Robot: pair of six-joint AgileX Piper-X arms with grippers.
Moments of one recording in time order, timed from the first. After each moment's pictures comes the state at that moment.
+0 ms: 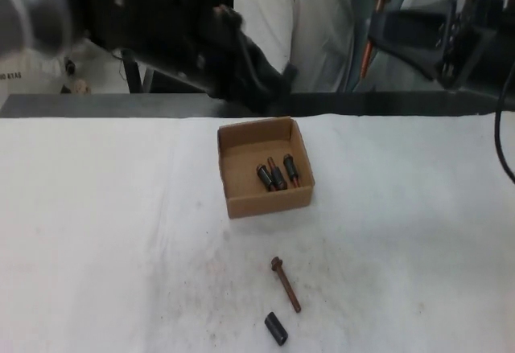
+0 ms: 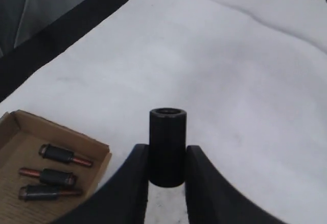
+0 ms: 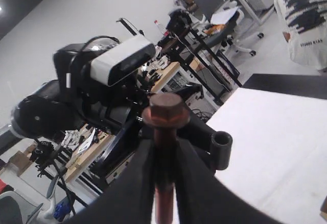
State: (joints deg) left arm -27.6 88.0 -73.7 31.4 35.1 16.1; right arm 7.5 73.3 -44.1 -31.3 -60.7 46.6
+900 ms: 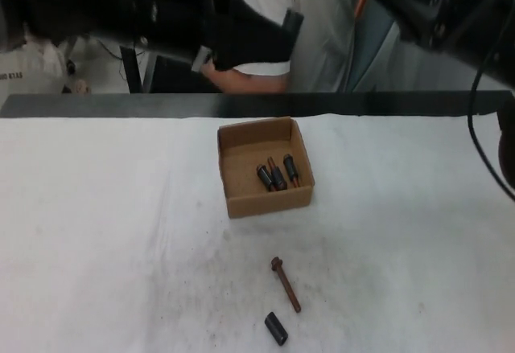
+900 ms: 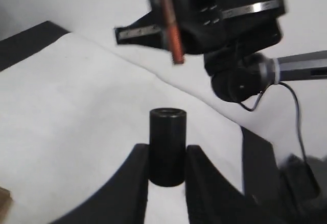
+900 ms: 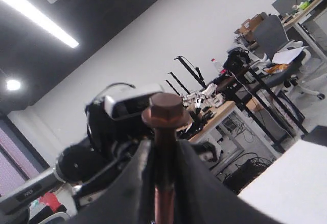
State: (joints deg) left arm -23.0 81.6 -70.2 24.0 58.1 1.2; right arm 7.5 89.0 -47.3 -72.8 -60.2 75.1
